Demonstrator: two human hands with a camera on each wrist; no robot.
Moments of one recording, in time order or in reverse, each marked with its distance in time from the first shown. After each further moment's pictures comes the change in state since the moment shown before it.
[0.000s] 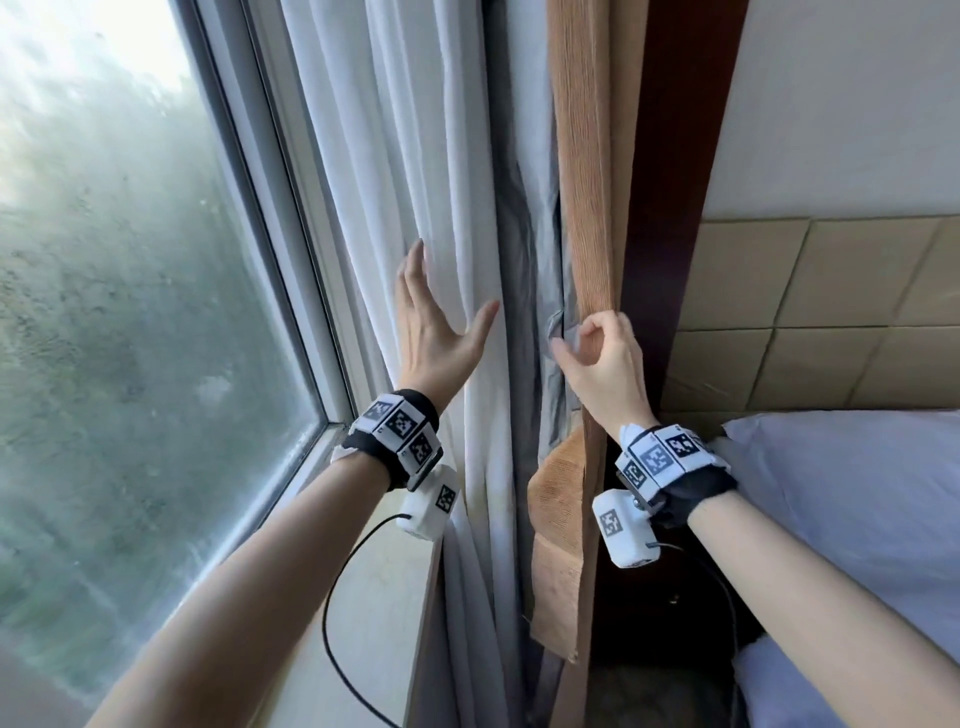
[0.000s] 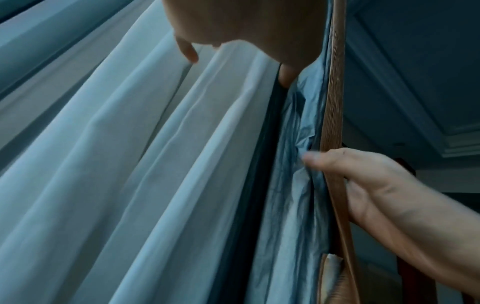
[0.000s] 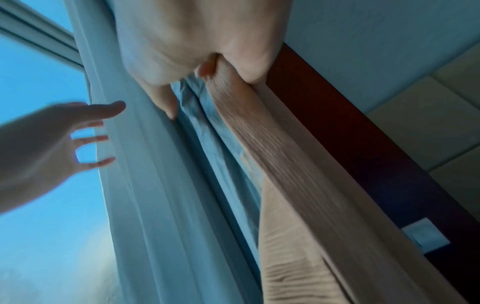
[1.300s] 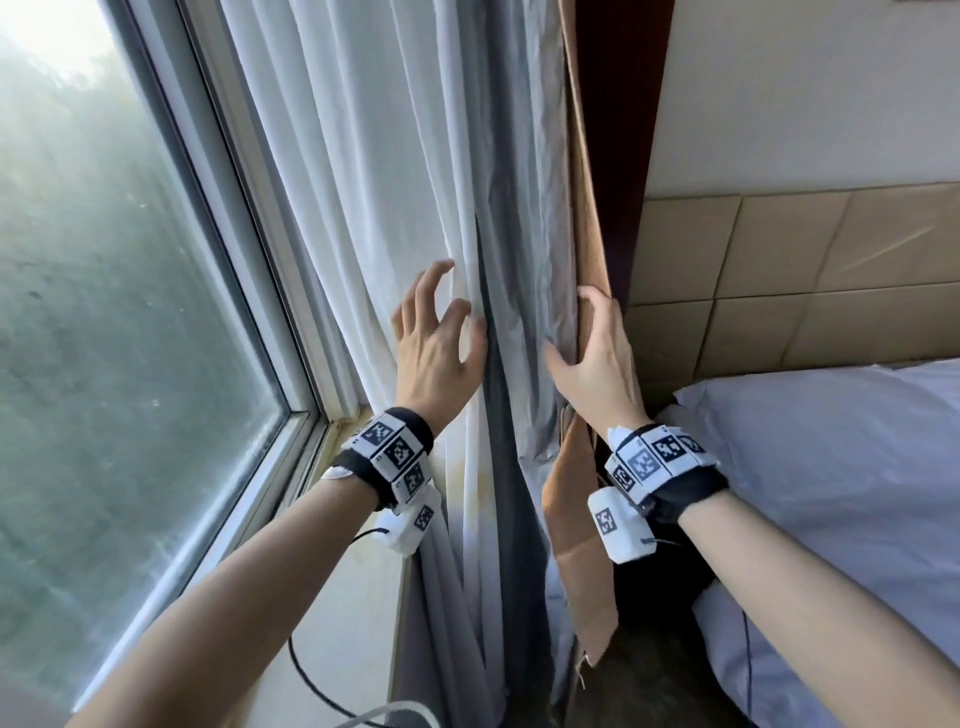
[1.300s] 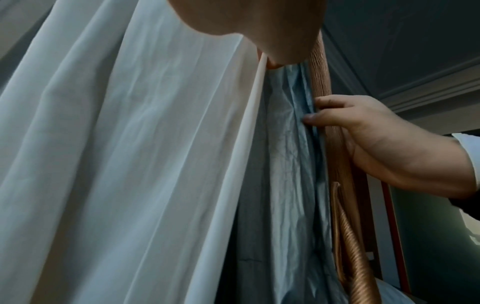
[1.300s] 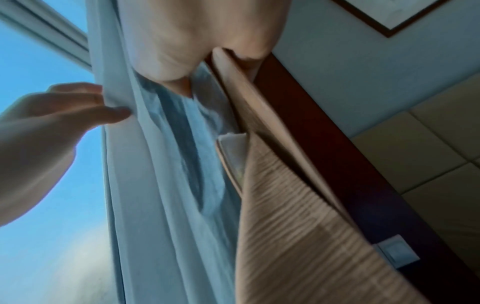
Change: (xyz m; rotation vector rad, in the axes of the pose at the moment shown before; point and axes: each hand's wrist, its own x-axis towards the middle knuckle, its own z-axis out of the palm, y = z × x) left_hand -0.049 0.012 0.014 0.329 -0.032 0.418; right_hand -0.044 -0.015 -0.043 -0.115 -0.032 0.043
